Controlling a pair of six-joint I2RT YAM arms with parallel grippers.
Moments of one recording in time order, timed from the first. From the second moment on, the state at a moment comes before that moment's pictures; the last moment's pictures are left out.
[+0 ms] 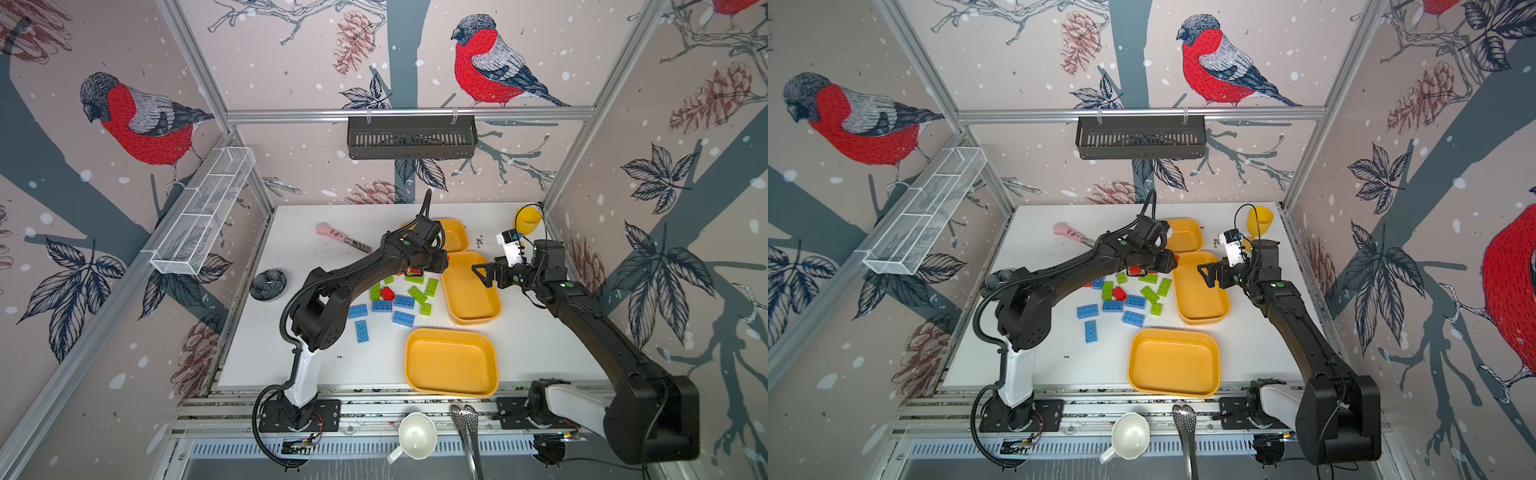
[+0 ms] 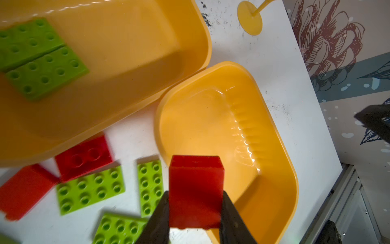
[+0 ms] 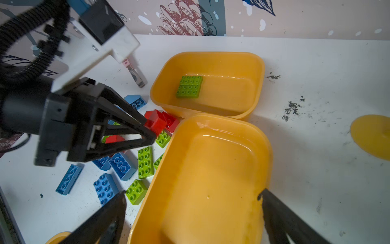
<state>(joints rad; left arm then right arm) -0.76 2.08 1.74 -0.53 0.24 -0.45 0.07 1.16 0.79 -0.25 -0.55 -0.05</state>
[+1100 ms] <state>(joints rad) -0.57 1.79 1.58 -0.78 -0.03 -0.23 0.10 1.15 0.78 -0.27 -0.55 -0.06</state>
